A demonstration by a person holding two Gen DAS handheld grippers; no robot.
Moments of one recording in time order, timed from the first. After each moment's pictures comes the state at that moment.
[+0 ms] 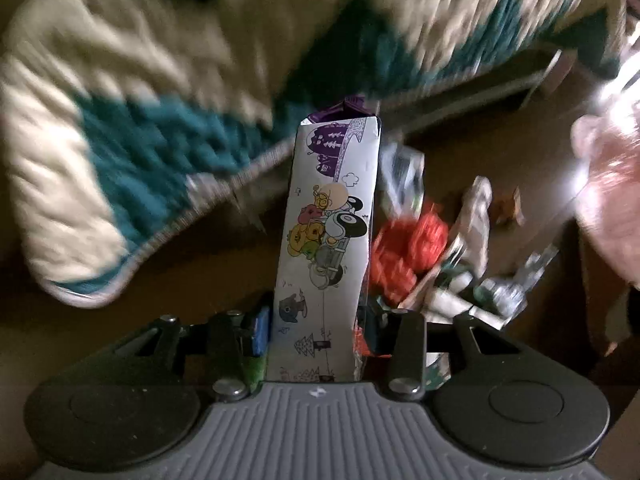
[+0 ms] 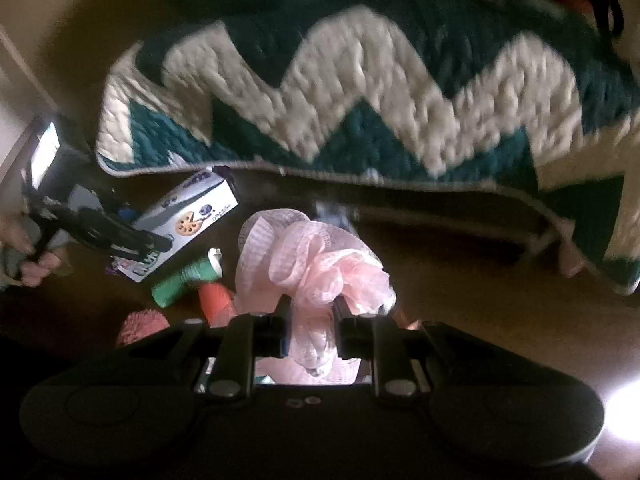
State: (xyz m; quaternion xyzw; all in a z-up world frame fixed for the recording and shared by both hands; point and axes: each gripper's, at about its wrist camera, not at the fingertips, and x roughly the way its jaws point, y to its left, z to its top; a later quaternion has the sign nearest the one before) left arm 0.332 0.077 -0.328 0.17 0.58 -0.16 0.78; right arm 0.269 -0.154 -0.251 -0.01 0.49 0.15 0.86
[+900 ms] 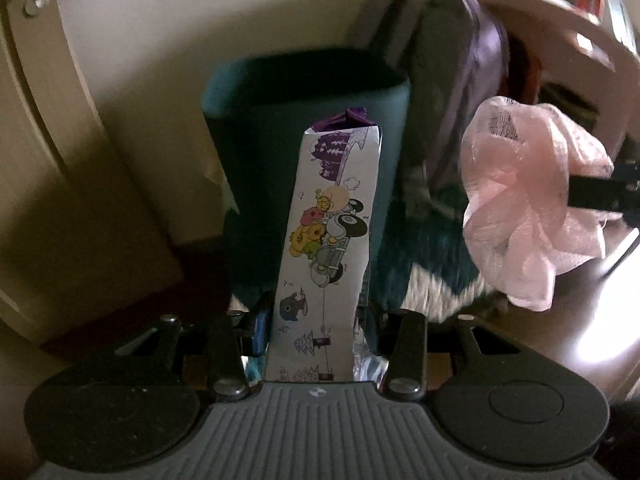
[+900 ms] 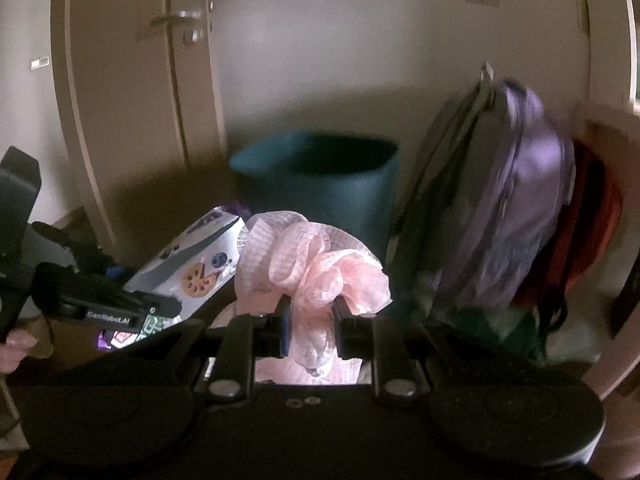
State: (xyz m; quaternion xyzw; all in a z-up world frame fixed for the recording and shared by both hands) left arm 0.292 0.037 0.038 0.08 0.40 -0.08 0.91; right arm 0.278 -0.140 0.070 -0.05 0.26 0.19 0.95
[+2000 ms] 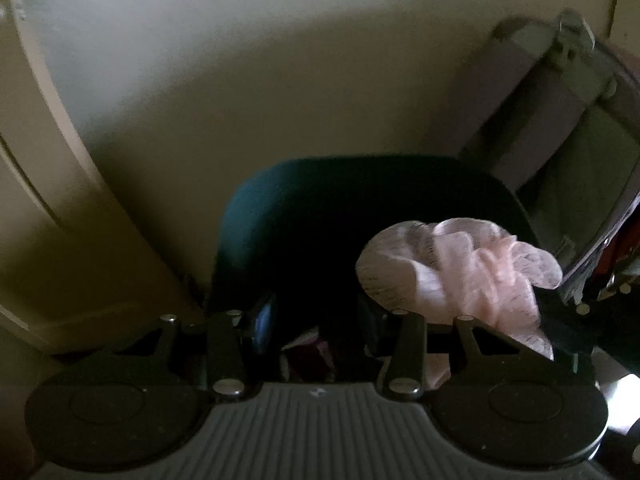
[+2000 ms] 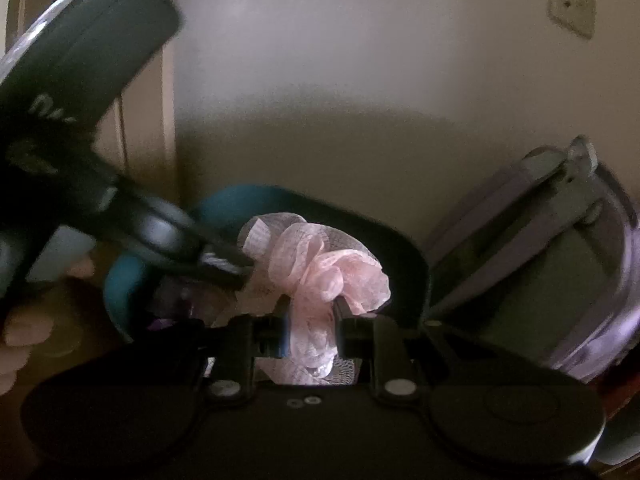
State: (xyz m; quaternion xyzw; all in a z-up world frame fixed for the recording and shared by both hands) left arm 0.556 0.029 0.059 0.05 0.44 0.00 0.90; right arm 0.501 -0.054 0.069 -0.13 0.29 0.17 0.93
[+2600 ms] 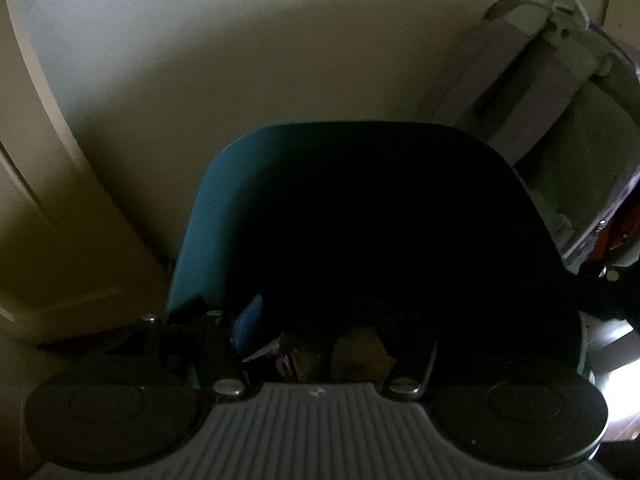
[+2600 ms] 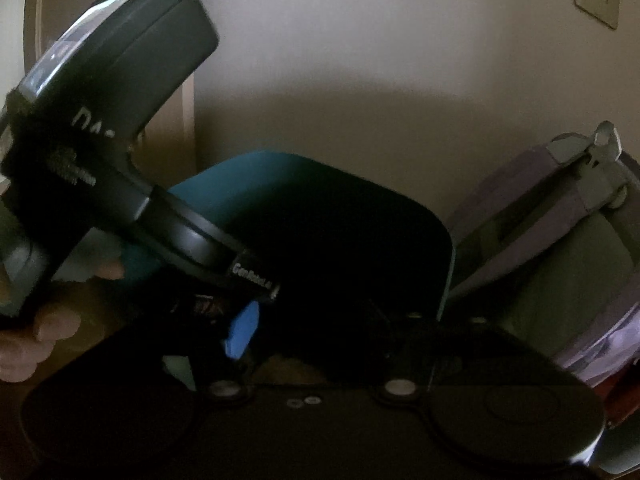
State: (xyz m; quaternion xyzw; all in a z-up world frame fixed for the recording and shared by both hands) left arm 0.563 0.040 0.044 0.03 0.44 -0.02 0.90; right arm 0.487 -0.057 0.062 -0.15 0.30 0.19 0.92
